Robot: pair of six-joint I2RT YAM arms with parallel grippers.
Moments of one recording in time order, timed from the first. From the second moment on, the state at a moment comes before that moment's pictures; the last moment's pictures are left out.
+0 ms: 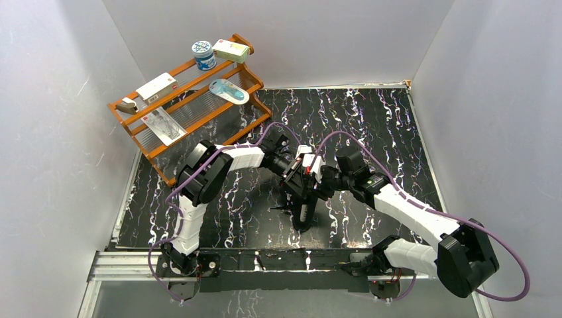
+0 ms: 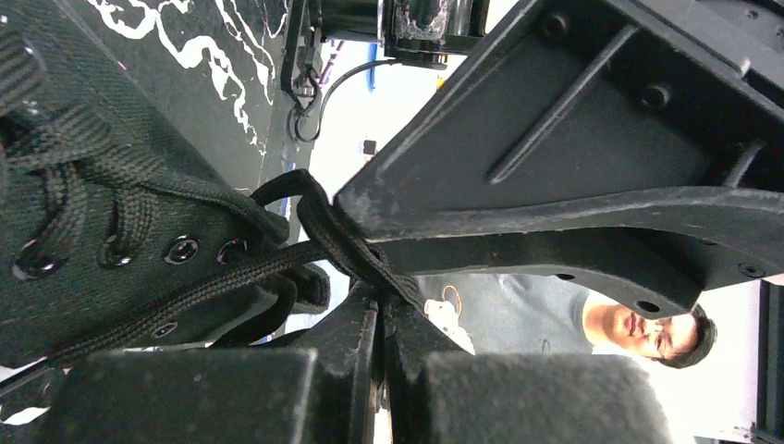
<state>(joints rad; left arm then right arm) -0.67 2.12 1.32 -0.29 1.43 -0.50 0.62 1.11 0.65 -0.23 -0.55 -0.54</state>
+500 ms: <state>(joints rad) -0.68 2.12 1.32 -0.29 1.44 -0.50 0.61 1.02 0.60 -0.25 -0.55 -0.59</state>
